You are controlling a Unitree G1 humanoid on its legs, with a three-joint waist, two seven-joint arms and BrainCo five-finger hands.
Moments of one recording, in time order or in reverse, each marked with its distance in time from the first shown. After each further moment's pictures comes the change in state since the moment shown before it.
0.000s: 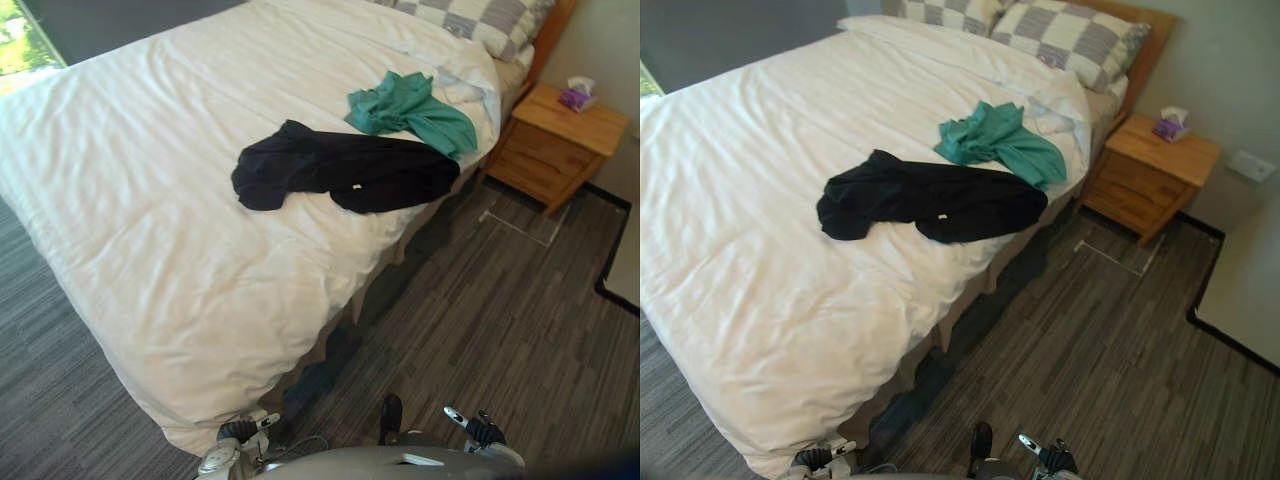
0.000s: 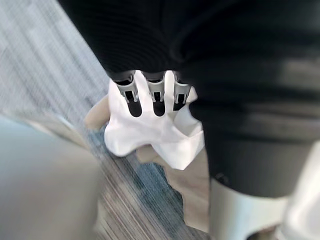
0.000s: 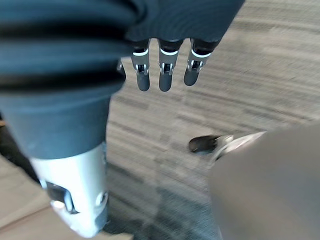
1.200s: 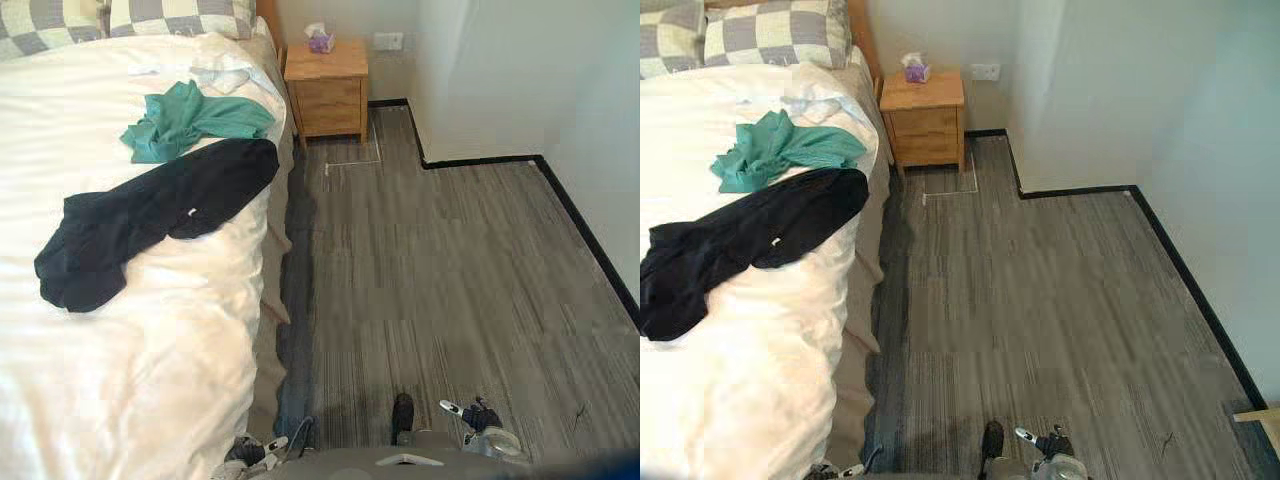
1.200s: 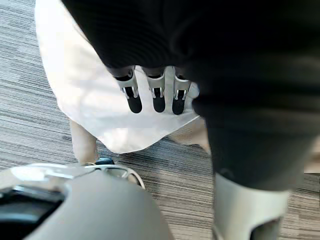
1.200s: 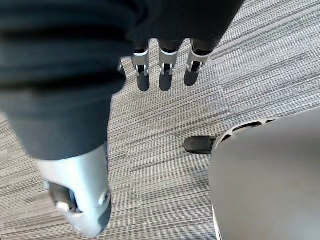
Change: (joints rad) left arm -0.004 0.000 -0.033 0.092 -0.053 0.028 -0.003; right arm -0.063 0.011 0.065 0.022 -0.069 0.020 -0.040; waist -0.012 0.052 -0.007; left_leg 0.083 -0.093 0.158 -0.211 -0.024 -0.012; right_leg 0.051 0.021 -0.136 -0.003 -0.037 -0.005
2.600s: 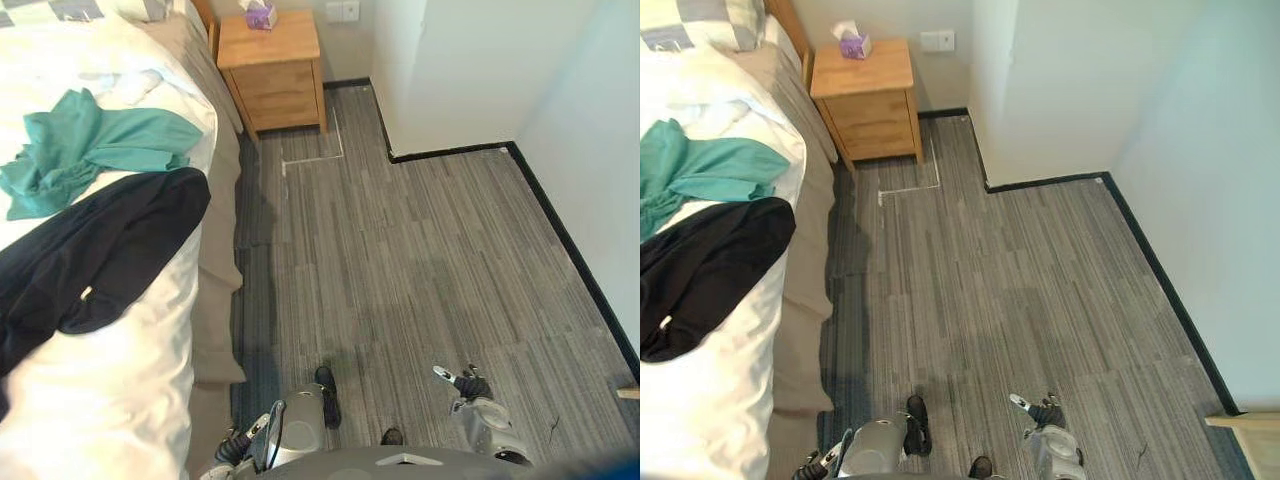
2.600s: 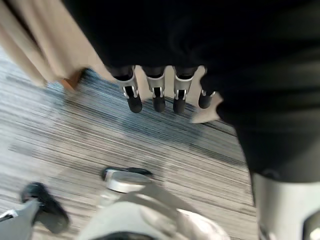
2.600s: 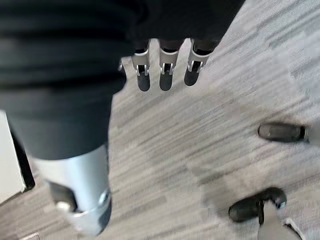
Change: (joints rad) left arm 0.113 -0.025 0.153 -0.119 -0.041 -0.058 -0.117; right arm 0.000 0.070 -0.083 -0.095 0.003 0.001 -0.010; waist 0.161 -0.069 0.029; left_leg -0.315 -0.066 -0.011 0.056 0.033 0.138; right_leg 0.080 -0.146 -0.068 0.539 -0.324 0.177
